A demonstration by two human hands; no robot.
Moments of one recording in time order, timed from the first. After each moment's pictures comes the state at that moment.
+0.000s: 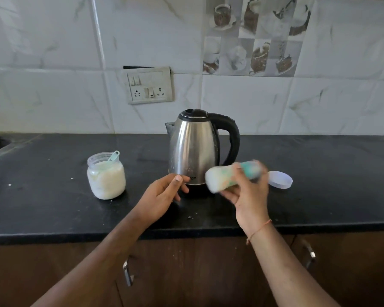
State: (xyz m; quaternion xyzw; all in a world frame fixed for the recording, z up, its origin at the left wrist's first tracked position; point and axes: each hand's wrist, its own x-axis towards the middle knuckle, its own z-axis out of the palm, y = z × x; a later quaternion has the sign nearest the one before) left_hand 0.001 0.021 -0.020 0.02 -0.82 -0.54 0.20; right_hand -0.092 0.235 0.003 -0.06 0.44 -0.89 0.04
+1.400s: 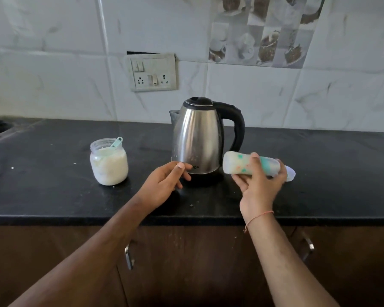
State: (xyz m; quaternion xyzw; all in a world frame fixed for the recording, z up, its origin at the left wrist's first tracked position) left_hand 0.001 0.023 -0.016 0.03 -0.81 -0.54 0.20; right_hand -0.093 0.237 0.003 -0.05 0.42 -0.91 0.00
